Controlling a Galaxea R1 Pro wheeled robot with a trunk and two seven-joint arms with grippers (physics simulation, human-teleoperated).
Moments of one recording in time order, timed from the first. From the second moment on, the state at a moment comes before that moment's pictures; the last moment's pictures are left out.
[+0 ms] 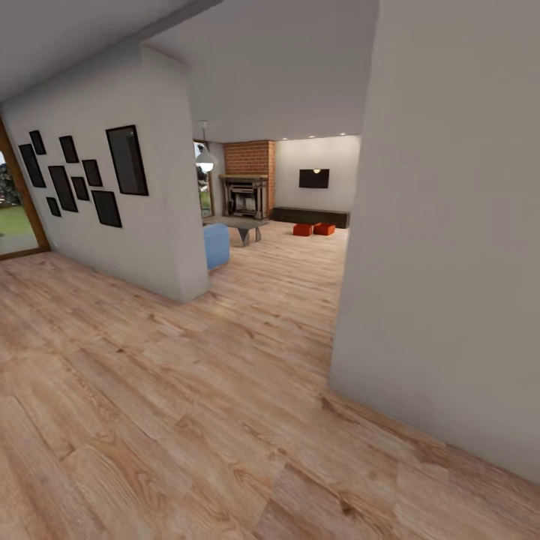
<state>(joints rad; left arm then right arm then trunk) 0.00 -0.02 0.07 -0.07 0.26 -0.04 0.01 -0.15 -0.03 0.50 0.03 -0.15 -0.16 -0.03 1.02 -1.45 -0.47</state>
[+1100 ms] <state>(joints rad) 0.00 -0.02 0.07 -0.07 0.26 -0.05 0.01 -0.15 -0.03 0.50 0.03 -0.14 -0.16 -0.03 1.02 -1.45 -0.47</state>
